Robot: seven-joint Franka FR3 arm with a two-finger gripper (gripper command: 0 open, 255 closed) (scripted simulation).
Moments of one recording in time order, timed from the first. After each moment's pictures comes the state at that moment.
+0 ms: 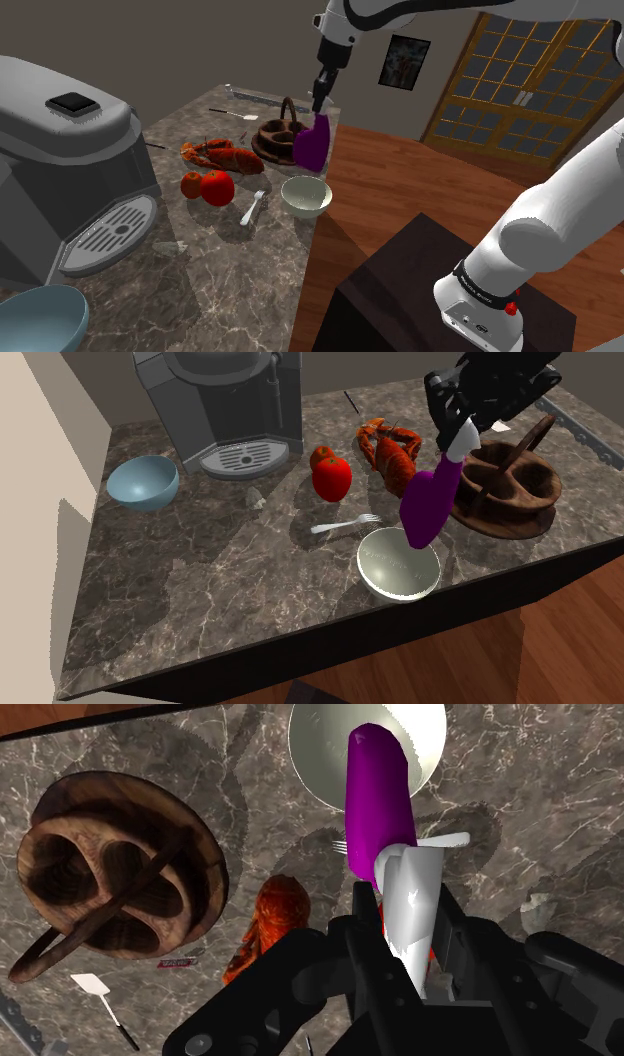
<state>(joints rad) -0.02 -0.15 0.24 -1.96 0.05 1.96 -0.32</state>
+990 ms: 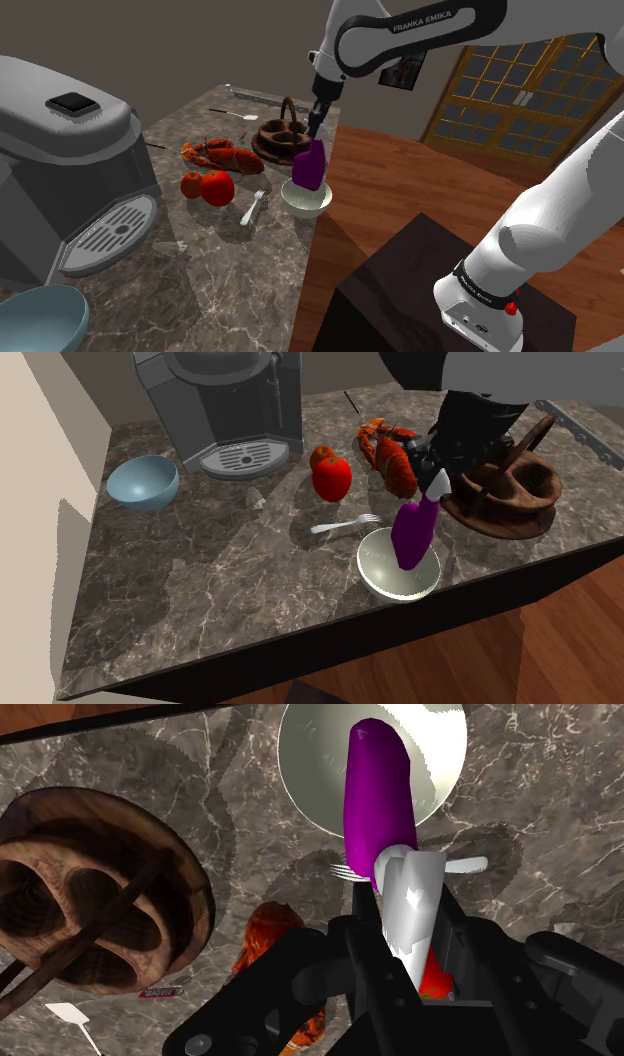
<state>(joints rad) -0.02 -0.11 0.24 -2.13 0.04 2.16 -0.31</state>
